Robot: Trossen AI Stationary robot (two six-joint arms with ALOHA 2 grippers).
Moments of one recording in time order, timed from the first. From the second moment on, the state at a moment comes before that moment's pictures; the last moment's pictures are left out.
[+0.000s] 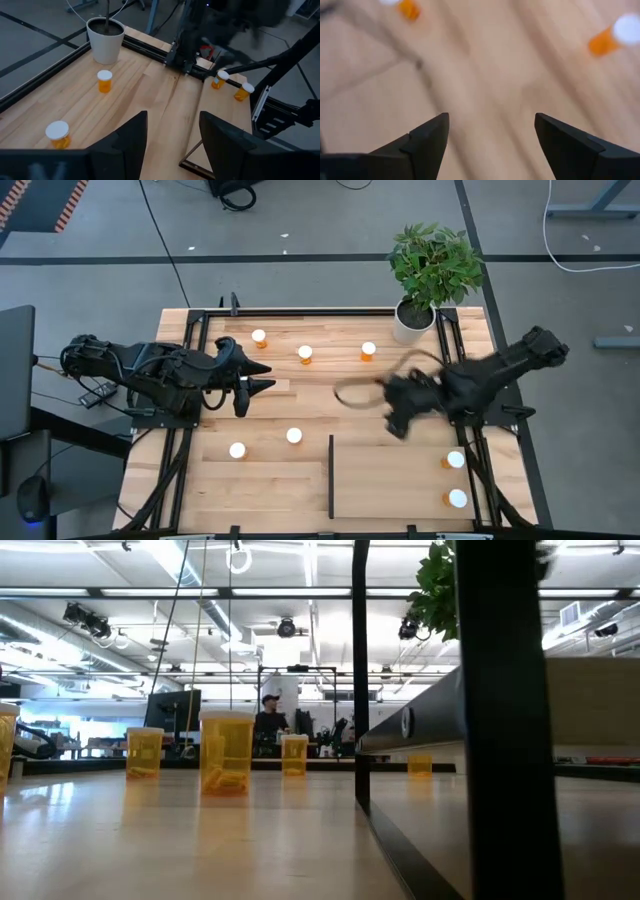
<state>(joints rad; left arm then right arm) -0.27 1.05 1.26 -0.64 -0.45 -0.51 0.35 1.32 1.25 -1.12 0.29 0.81</state>
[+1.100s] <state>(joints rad) -0.27 1.05 1.26 -0.64 -0.45 -0.50 -0.43 1.73 1.25 -0.86 0.09 0.58</state>
